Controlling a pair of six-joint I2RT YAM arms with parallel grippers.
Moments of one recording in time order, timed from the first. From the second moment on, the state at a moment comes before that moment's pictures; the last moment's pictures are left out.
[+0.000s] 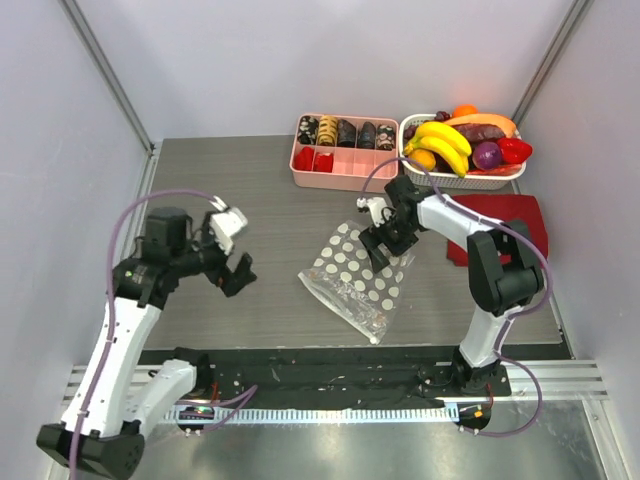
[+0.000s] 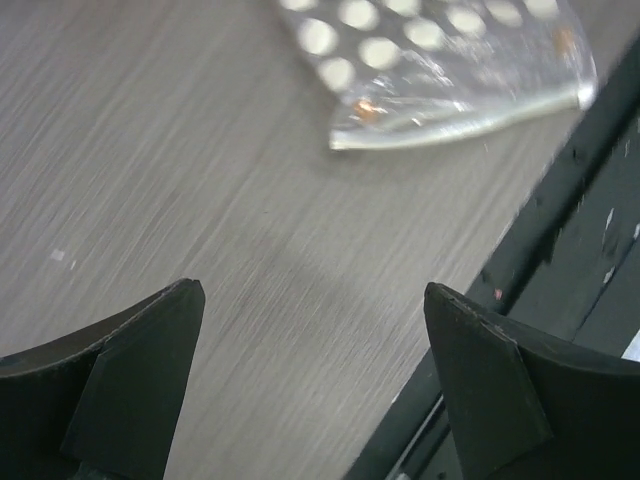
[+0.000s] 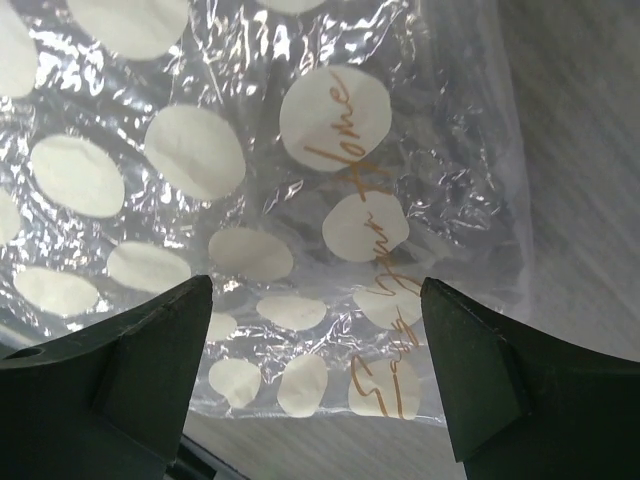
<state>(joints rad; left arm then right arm) -0.17 0.85 1.04 -0.90 0.57 0.43 0.36 1.79 1.22 -0.77 -0.32 -0.34</state>
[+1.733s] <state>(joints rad) -0.63 1.46 1.39 -0.80 -0.07 -0.05 0.00 1.60 1.66 -0.64 -0.68 0.09</state>
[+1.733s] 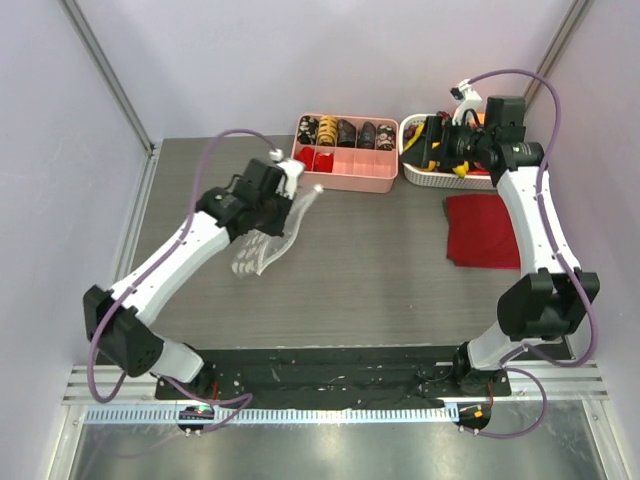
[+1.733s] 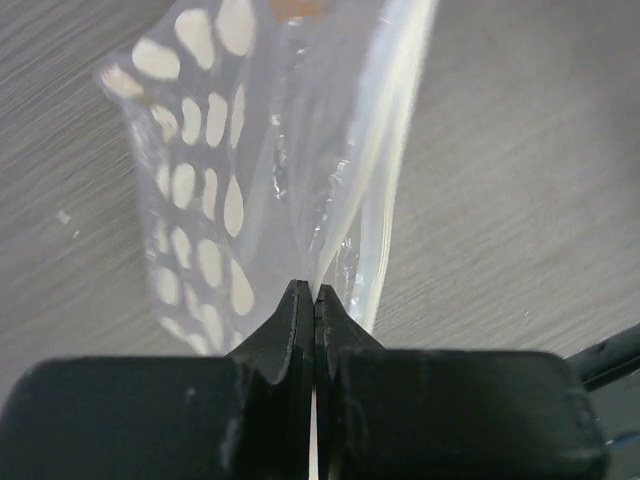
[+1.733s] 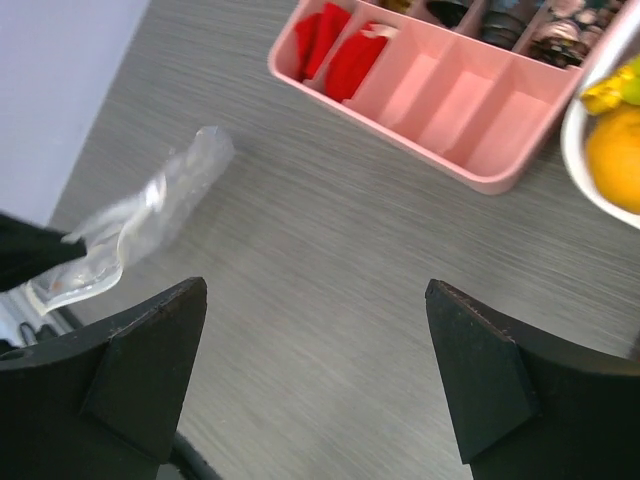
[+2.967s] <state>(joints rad) -0.51 1.57 1.41 -0.57 0.29 -0.80 0.40 1.61 1.35 -0.39 -0.66 0.35</state>
